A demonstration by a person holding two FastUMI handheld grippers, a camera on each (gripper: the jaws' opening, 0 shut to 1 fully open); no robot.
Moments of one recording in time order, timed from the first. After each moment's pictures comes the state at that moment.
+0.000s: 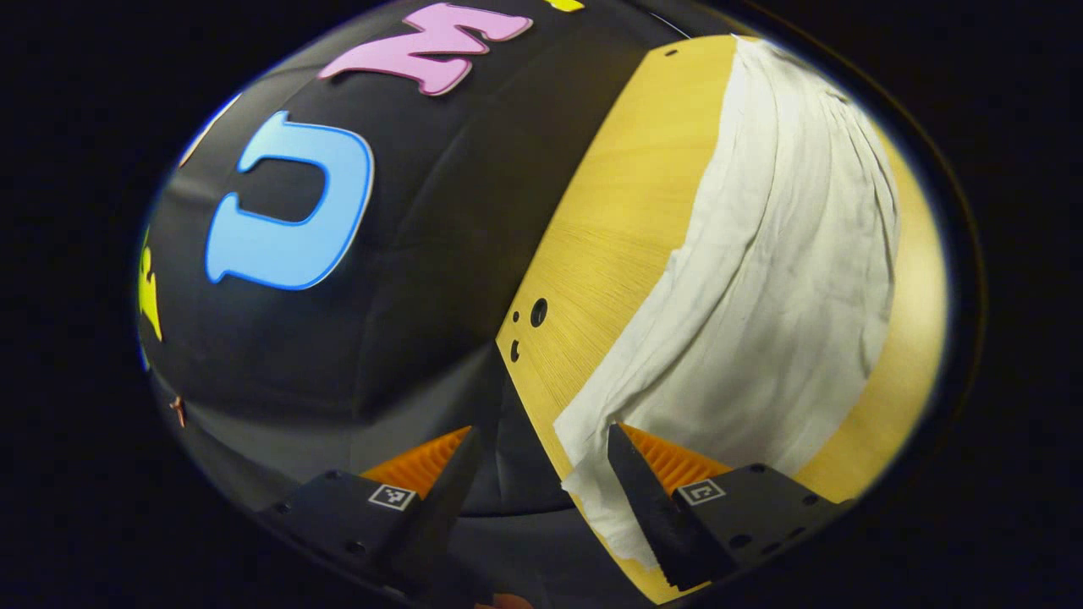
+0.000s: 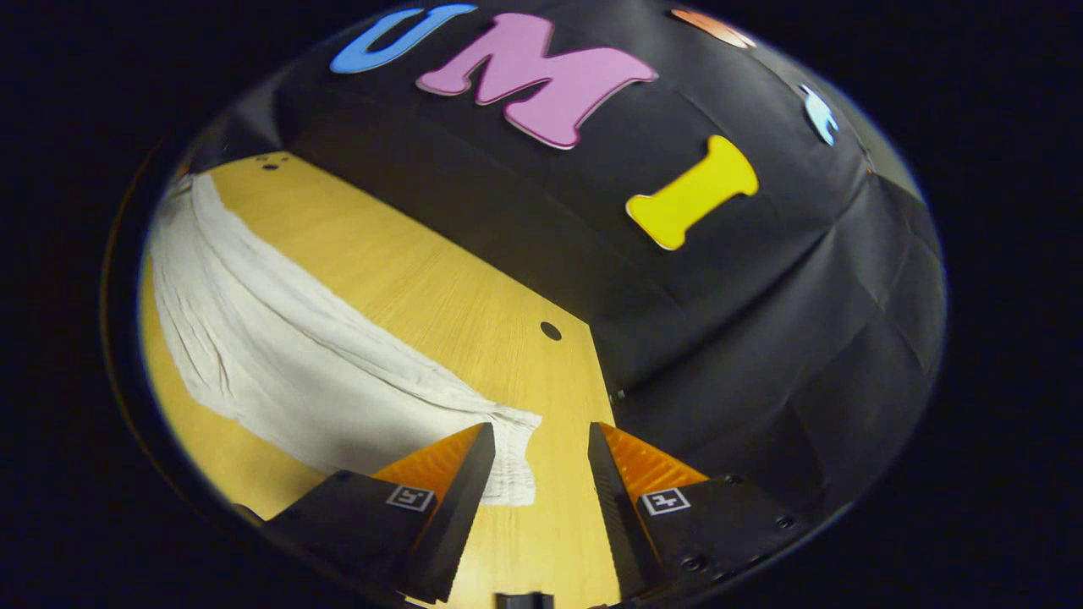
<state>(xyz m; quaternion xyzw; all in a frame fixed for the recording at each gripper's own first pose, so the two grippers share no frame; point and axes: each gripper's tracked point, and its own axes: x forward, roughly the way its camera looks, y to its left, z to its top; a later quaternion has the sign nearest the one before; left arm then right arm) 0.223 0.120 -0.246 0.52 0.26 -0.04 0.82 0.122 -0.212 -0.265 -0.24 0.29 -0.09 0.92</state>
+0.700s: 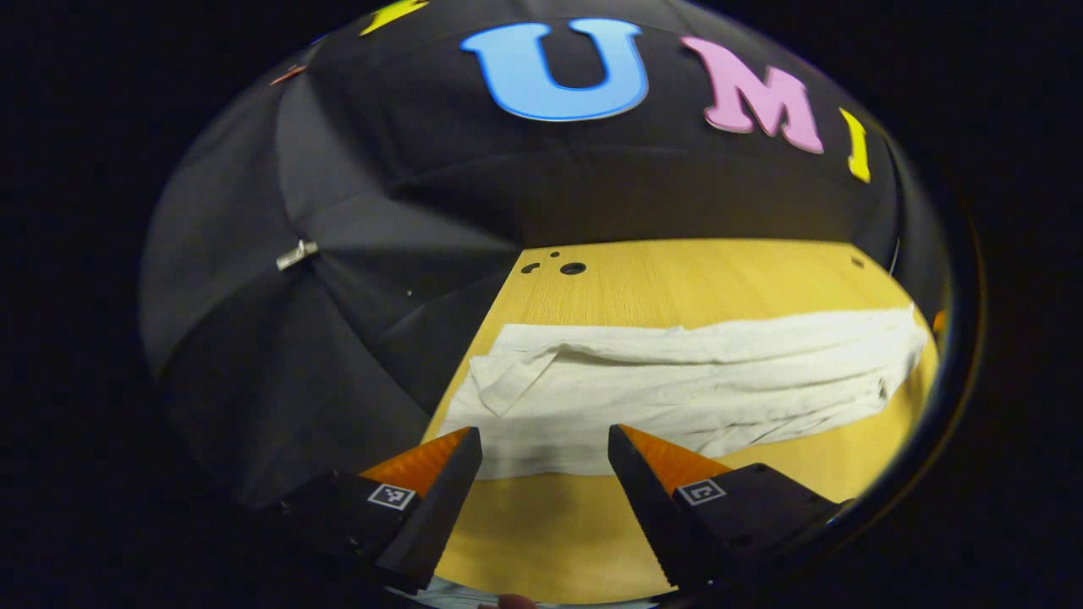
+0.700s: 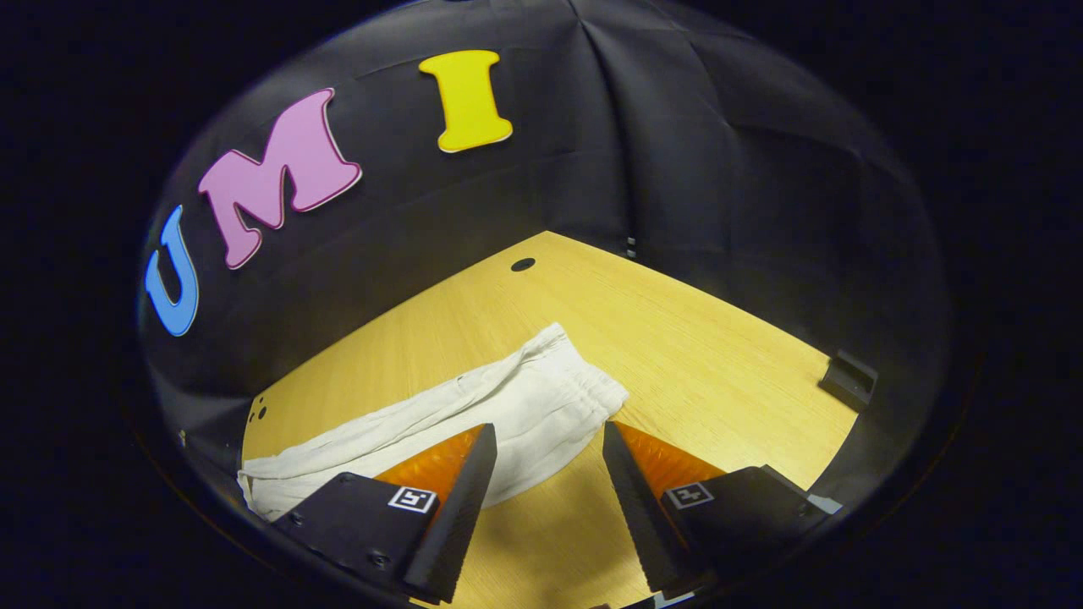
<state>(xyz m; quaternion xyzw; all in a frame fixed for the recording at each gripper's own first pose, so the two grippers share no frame) 0.112 0.111 -0.266 -0.02 0.31 0.09 0.95 0.091 -0.214 -0.322 0.21 0.32 -0.23 0.89</state>
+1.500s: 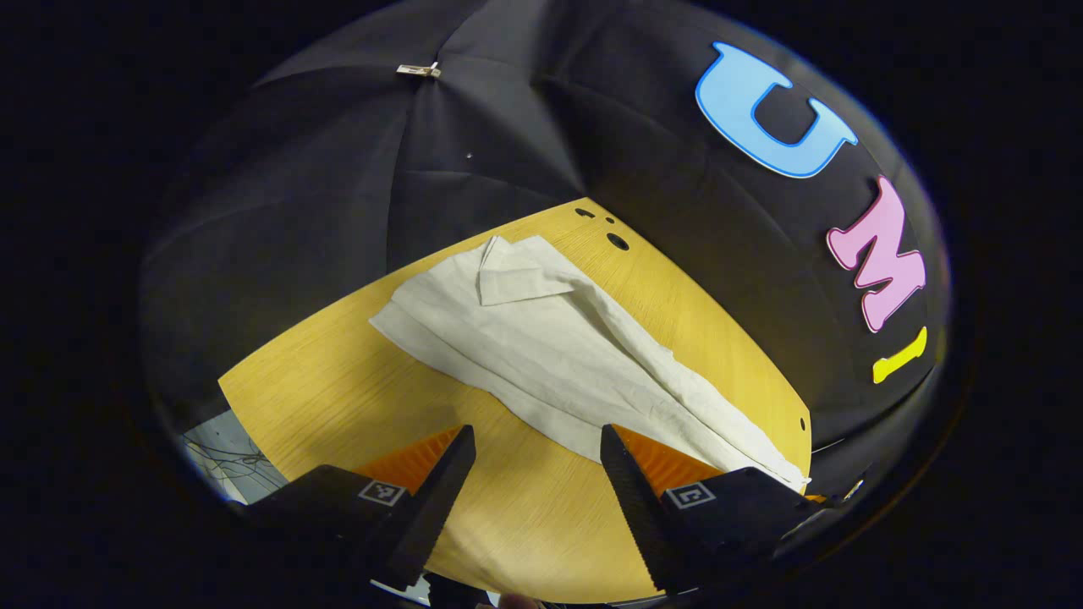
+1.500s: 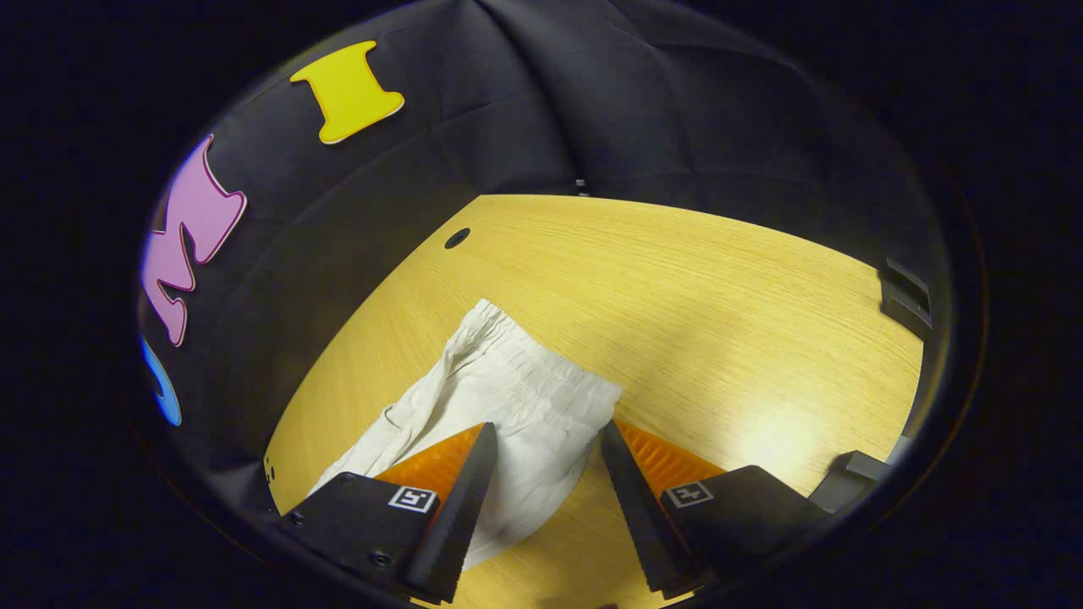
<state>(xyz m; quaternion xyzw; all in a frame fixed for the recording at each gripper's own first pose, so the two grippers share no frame) 0.083 0.091 -0.318 -0.31 0.35 0.14 0.87 0.124 -0.246 -0.396 0.32 0.35 -0.29 0.84</state>
